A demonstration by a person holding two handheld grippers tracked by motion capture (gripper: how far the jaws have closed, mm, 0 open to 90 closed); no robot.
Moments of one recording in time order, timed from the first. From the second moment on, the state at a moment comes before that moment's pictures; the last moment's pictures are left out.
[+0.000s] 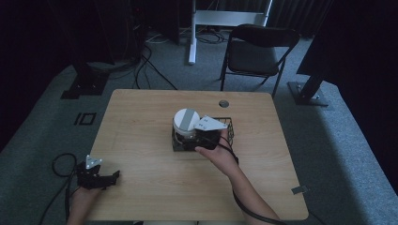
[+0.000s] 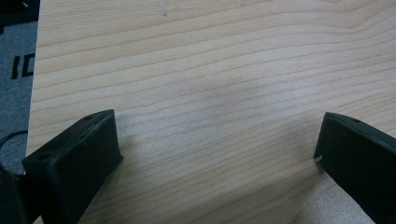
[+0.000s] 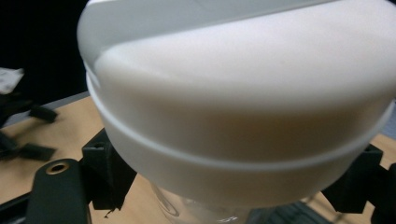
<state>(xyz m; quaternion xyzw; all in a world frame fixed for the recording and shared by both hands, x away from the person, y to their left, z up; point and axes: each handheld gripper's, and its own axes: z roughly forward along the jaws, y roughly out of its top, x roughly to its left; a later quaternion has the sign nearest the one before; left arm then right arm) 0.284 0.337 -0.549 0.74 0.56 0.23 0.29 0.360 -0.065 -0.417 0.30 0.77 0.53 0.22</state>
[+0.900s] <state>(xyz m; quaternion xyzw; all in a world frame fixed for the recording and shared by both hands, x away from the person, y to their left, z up) 0.284 0.337 -0.549 0.74 0.56 0.23 0.29 0.405 -0.120 -0.436 0.45 0.72 0.42 0.31</state>
